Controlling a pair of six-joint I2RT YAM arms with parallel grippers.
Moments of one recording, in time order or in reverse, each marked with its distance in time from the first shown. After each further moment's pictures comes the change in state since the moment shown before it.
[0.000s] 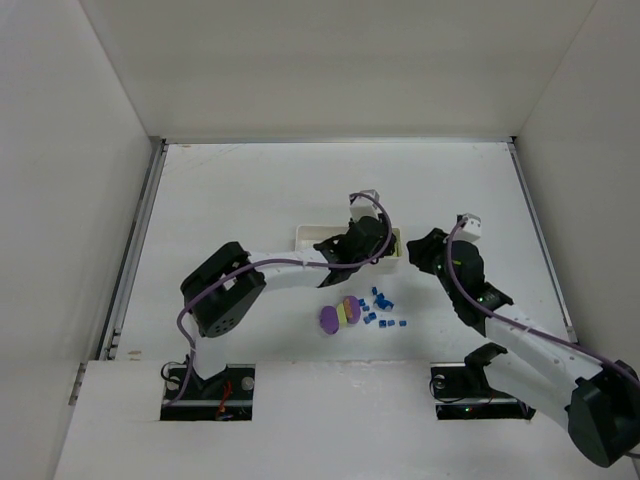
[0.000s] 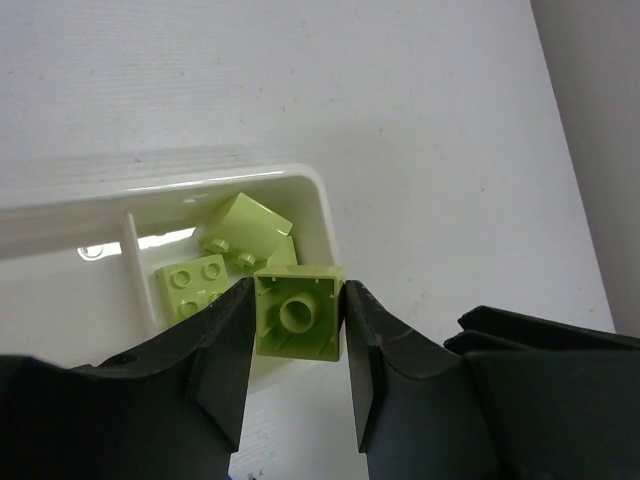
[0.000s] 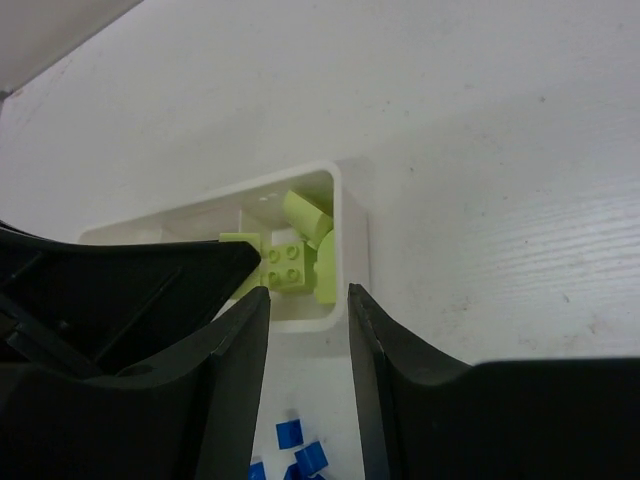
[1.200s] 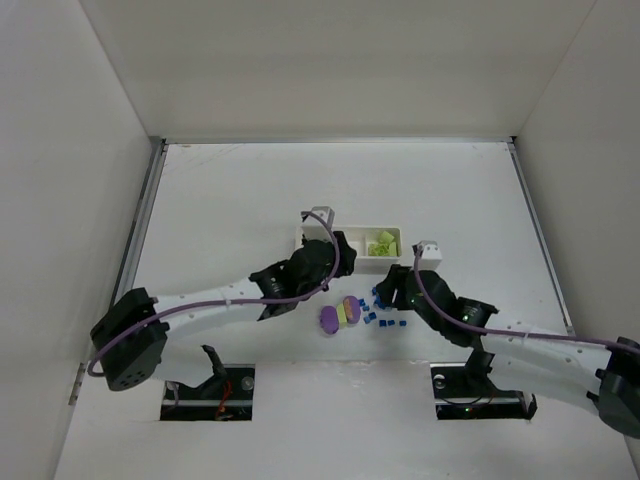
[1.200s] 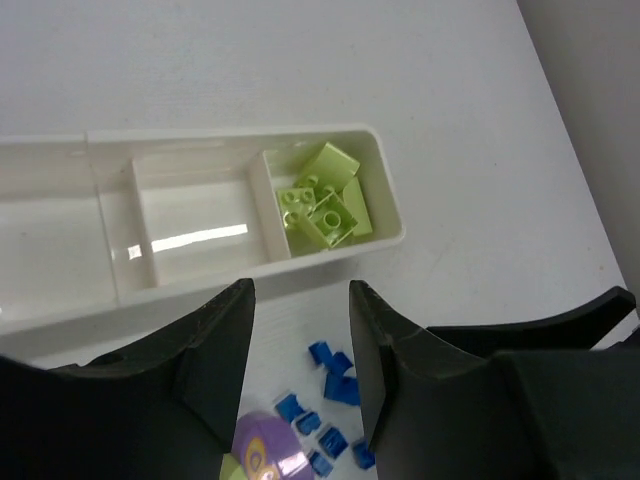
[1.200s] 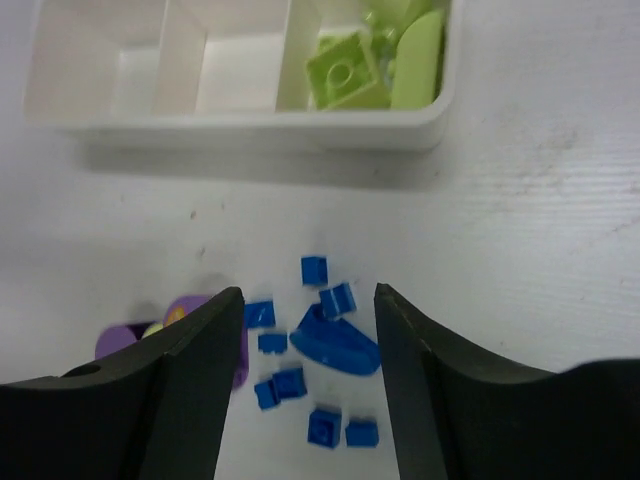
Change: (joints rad) left arm -0.023 -0.478 -0.338 -0.081 -0.097 0.098; right arm 0.383 -0.018 -0.011 -0.231 0.147 0.061
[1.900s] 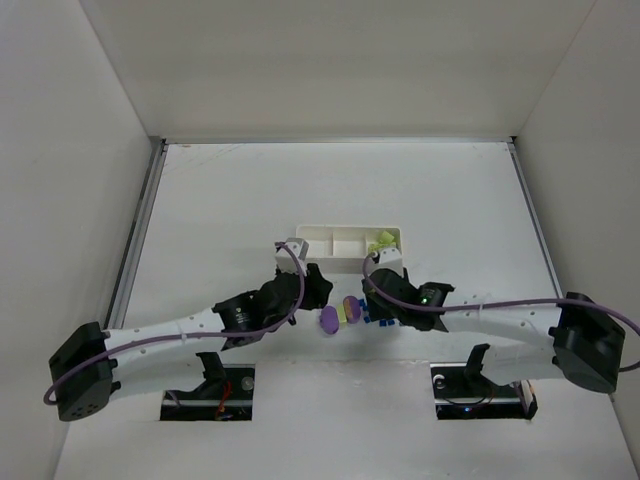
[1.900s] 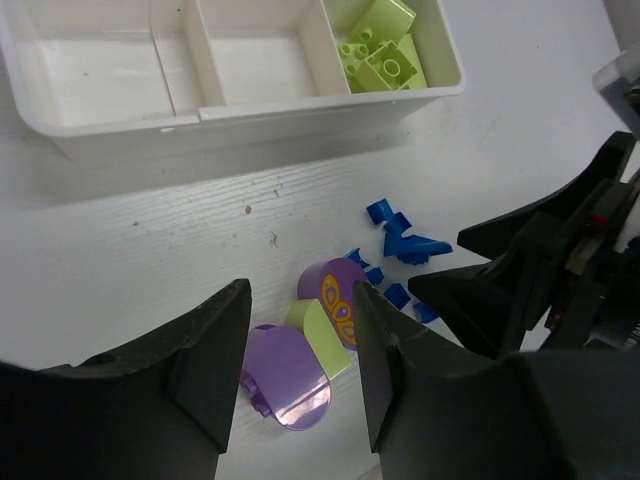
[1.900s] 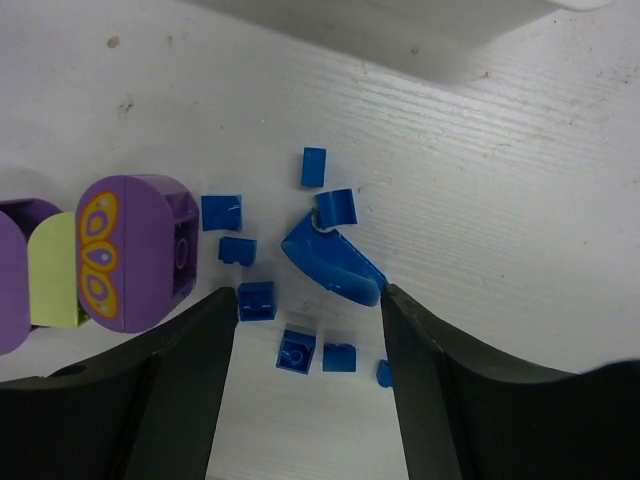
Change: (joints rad) left arm -0.087 -0.366 -0.312 -0.142 -0.002 -0.042; right arm 0.193 0.354 0.264 -0.353 0.055 -0.083
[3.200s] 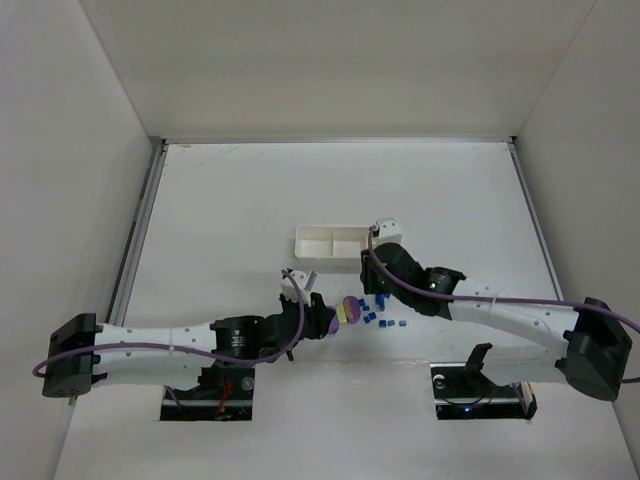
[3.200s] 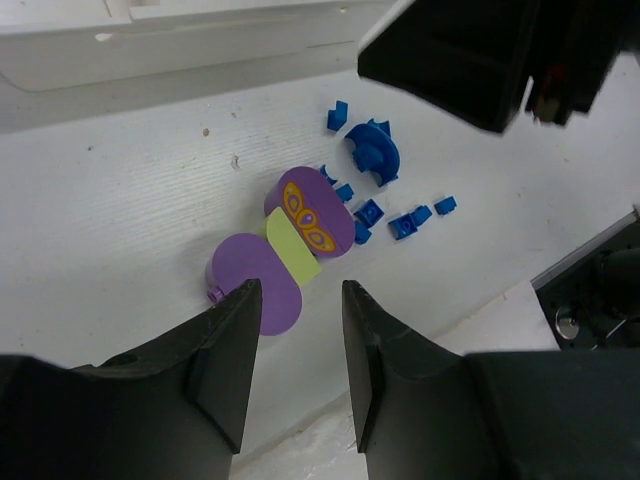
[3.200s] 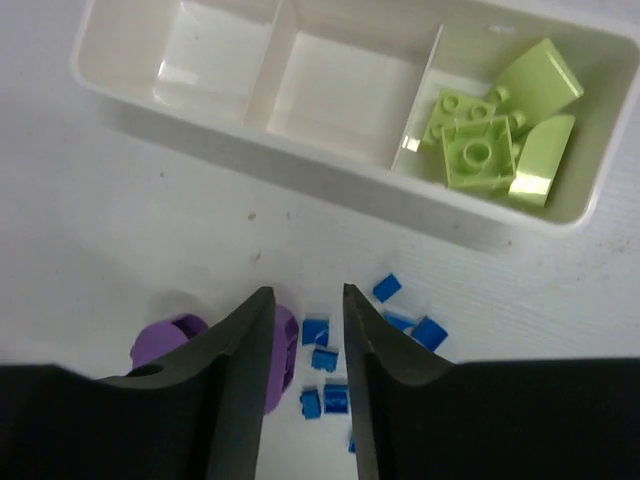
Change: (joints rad) left arm -0.297 -0.106 -0.053 -0.102 -0.201 -0.070; right arm -0.119 0.018 0.166 0.126 -0.086 -0.111
